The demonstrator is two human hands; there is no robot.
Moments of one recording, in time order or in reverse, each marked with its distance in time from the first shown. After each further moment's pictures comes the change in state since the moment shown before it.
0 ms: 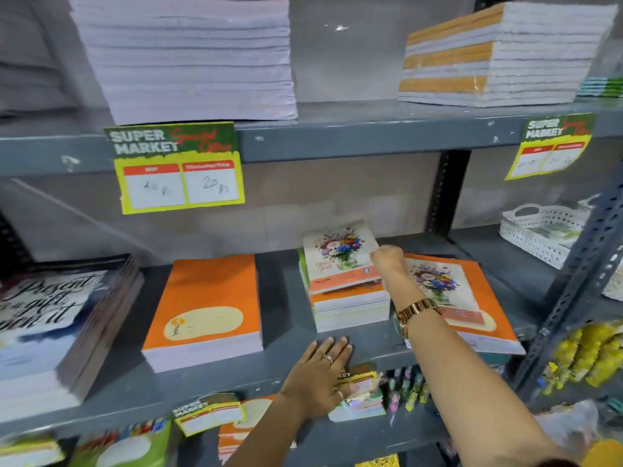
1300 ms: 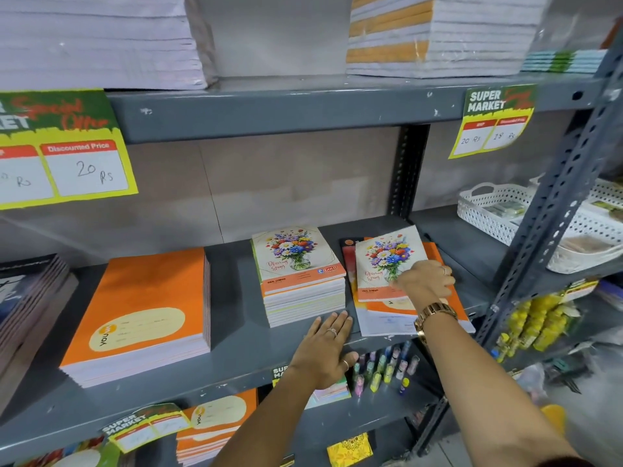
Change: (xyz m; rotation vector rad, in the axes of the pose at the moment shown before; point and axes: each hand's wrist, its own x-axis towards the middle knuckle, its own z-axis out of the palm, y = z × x) left_hand 0.082 0.052 0.012 -0.012 -0.018 0.034; right_hand 0.023 0.080 -0.092 -0.533 0.346 0.349
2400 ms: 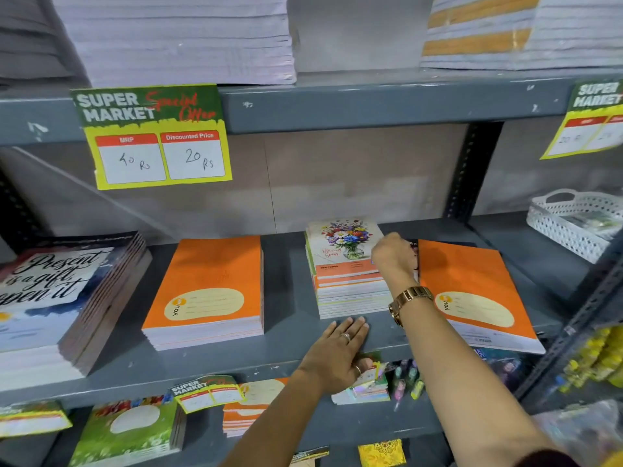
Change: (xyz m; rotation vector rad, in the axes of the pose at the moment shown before) left_hand -0.049 -0.036 -0.009 -0.035 -0.028 -0.065; right_hand -0.092 -0.098 0.026 0.102 -0.130 -0.396
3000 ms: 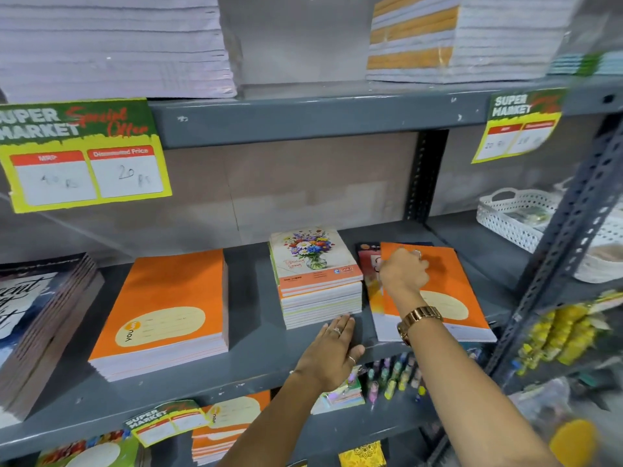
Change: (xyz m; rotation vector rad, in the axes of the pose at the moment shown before) left_hand 0.029 0.035 -0.006 -0.237 0.032 -0.031; right_hand 0.023 0.068 -0.028 -0.176 0.151 0.066
